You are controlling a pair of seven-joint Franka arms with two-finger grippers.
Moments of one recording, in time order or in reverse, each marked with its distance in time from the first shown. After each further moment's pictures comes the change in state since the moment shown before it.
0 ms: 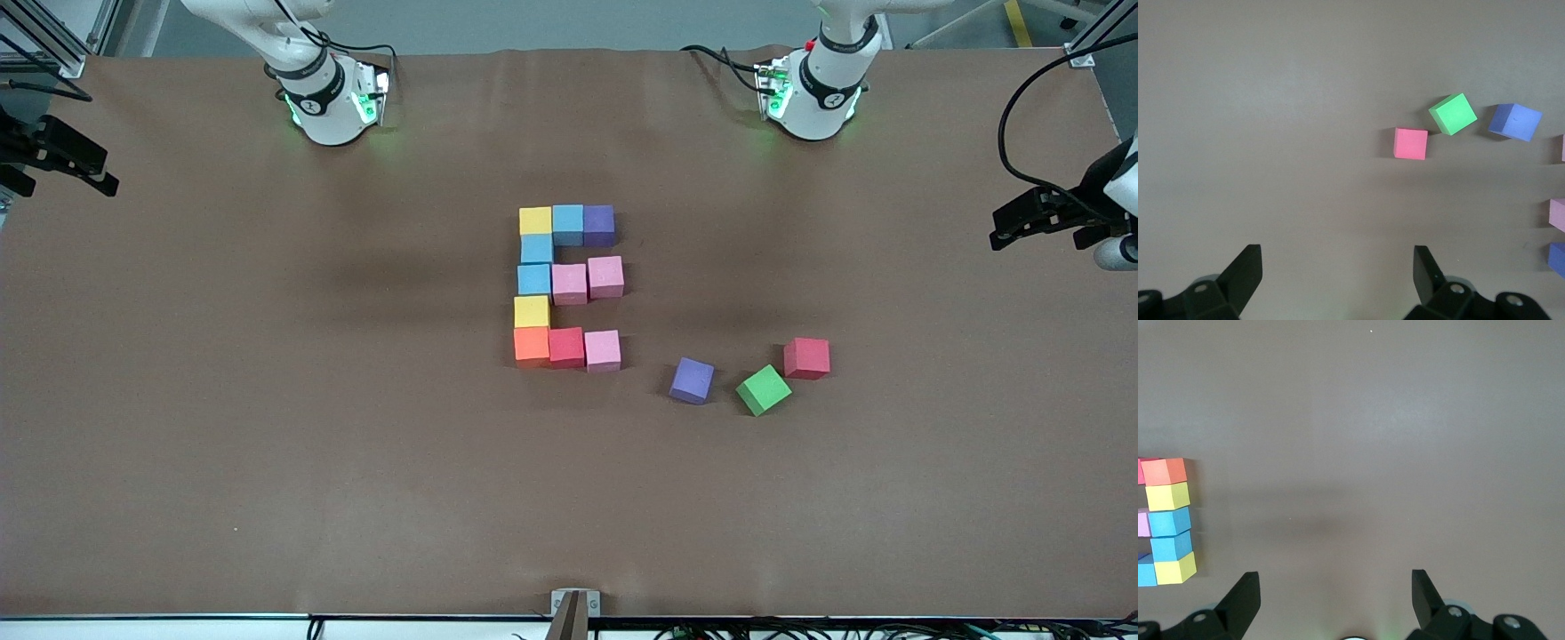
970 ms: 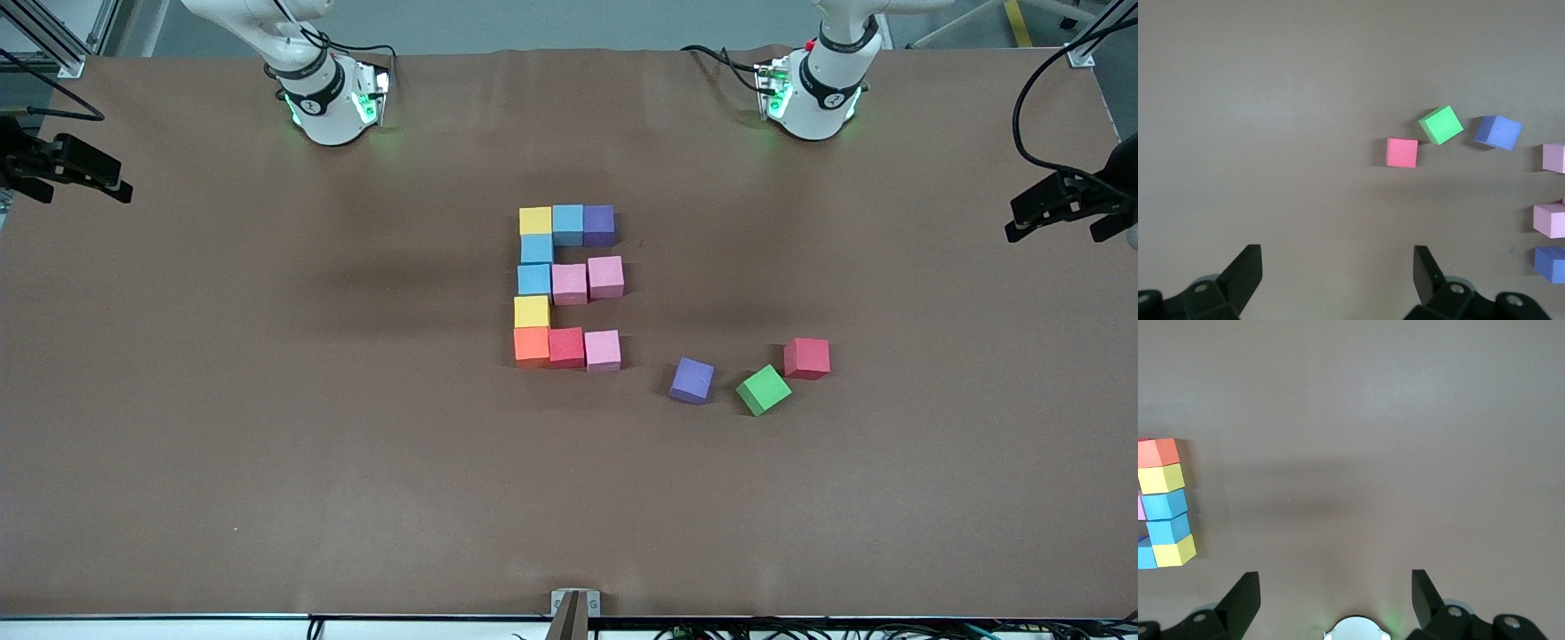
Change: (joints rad) left arm -0.008 -0.031 0.012 0.025 -0.018 -0.003 0.007; right arm -0.019 0.023 -0.002 -0.022 0.016 -0.048 -0.005
